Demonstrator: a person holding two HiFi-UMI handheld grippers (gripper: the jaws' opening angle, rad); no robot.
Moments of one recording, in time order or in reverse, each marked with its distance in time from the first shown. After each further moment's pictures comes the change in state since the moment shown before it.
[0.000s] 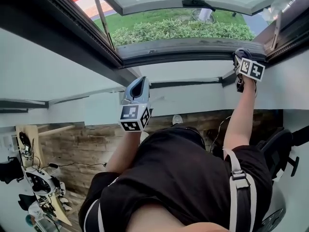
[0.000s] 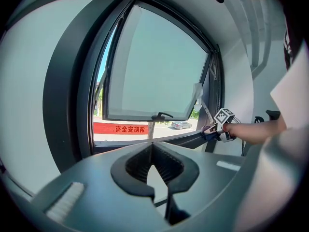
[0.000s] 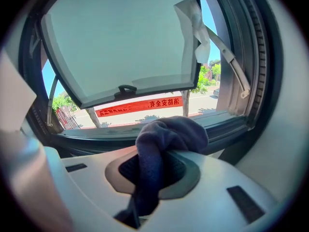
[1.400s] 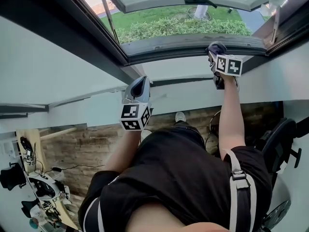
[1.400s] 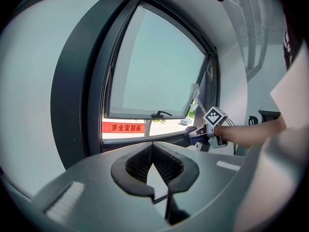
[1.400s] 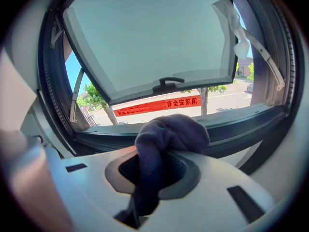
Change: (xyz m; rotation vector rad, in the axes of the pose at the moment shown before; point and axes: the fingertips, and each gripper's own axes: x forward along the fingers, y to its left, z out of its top) left arm -0.023 0.023 -0.008 0.005 0.016 -0.053; right arm 0.008 0.168 -0.022 -0.044 -0.006 0.199
